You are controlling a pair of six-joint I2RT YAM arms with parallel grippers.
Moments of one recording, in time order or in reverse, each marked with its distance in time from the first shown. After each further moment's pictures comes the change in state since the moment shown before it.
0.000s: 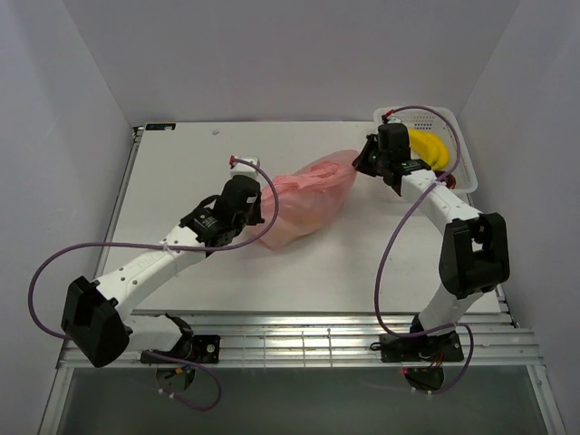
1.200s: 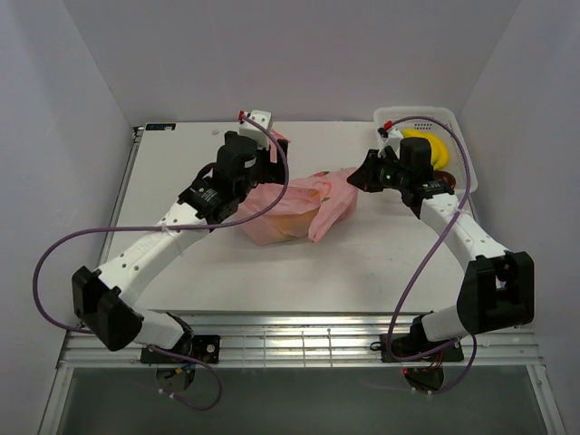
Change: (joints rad) left arm 0.069 0.033 0.245 0.124 0.127 0.217; right arm -0.110 -0.287 -0.242 0.044 -0.456 -0.256
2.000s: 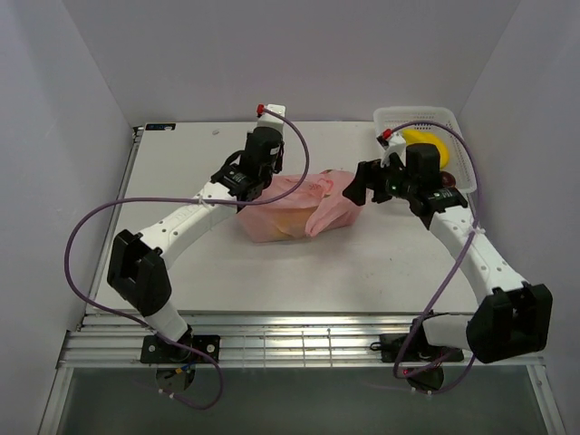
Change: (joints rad) left arm 0.010 0.333 0.171 0.094 -0.264 0.090; right arm 0.013 -0.109 -0.010 -0.176 -0.002 -0.138
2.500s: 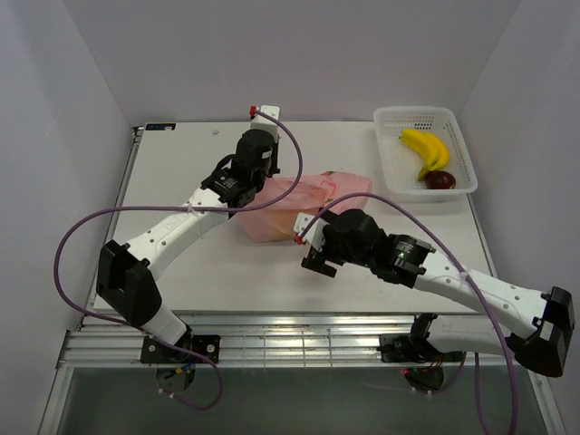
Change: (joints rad) left arm 0.000 -0.090 -0.059 0.002 0.070 -0.045; right arm 0.750 -0.253 -0.098 -0.150 0.542 -0.552
